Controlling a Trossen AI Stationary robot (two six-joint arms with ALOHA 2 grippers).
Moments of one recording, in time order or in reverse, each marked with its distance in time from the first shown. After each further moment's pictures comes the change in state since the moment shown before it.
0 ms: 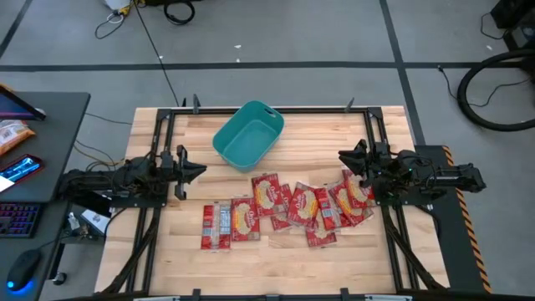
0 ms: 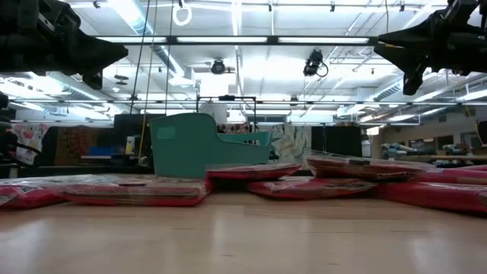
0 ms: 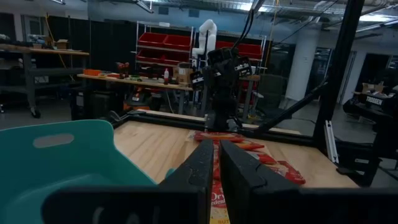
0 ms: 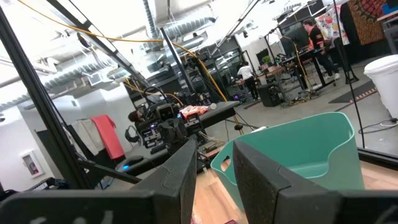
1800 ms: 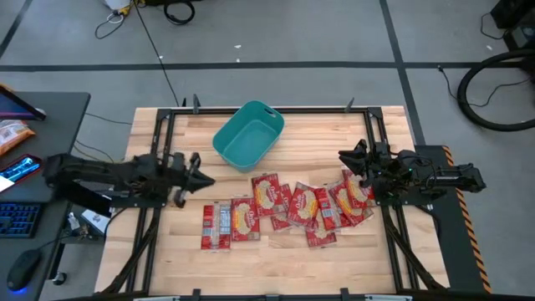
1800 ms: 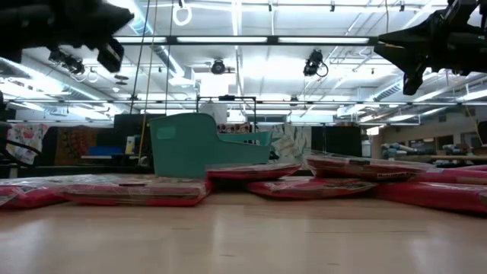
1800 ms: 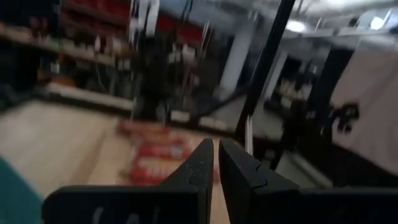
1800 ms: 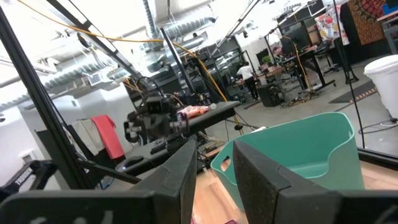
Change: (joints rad) left arm -0.072 0.485 0.154 0.252 0.205 -0.183; right arm 0.000 0.000 0.000 0.000 0.000 0.000
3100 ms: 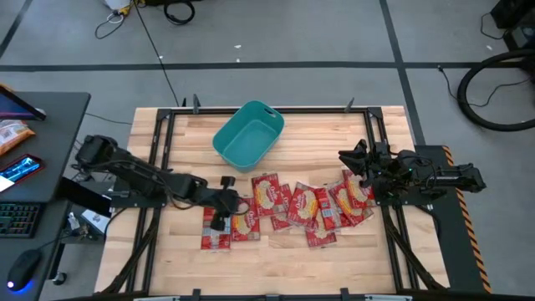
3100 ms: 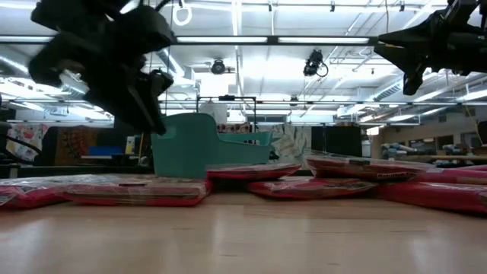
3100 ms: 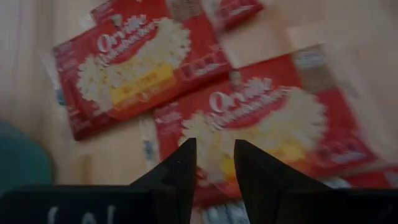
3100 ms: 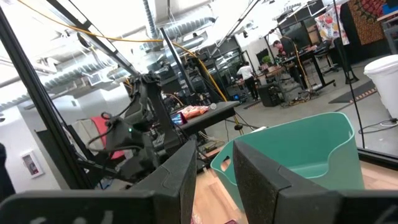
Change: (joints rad) left arm -0.233 0.943 0.562 -0.579 -0.283 0.313; right arm 0.000 0.000 0.000 0.000 0.000 0.000
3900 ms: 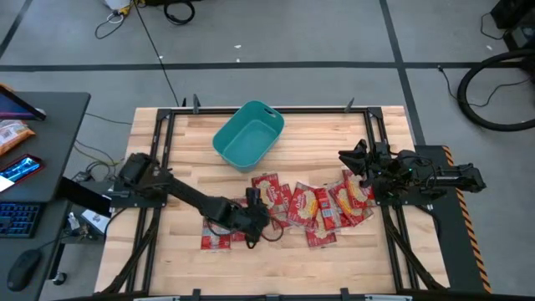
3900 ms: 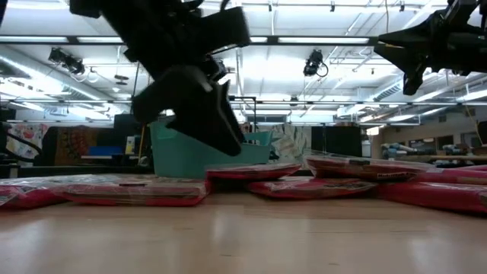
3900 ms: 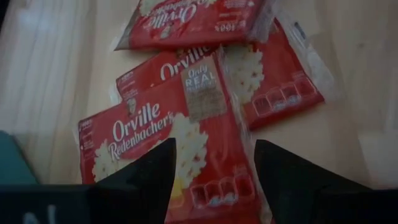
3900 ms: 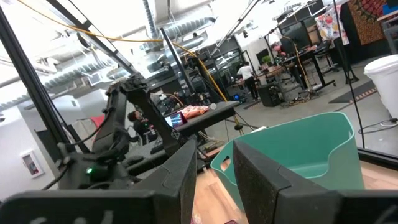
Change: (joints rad) left arm -0.099 0.468 0.432 -0.029 -0.336 -0.093; right arm 0.000 0.000 0.000 0.000 0.000 0.000
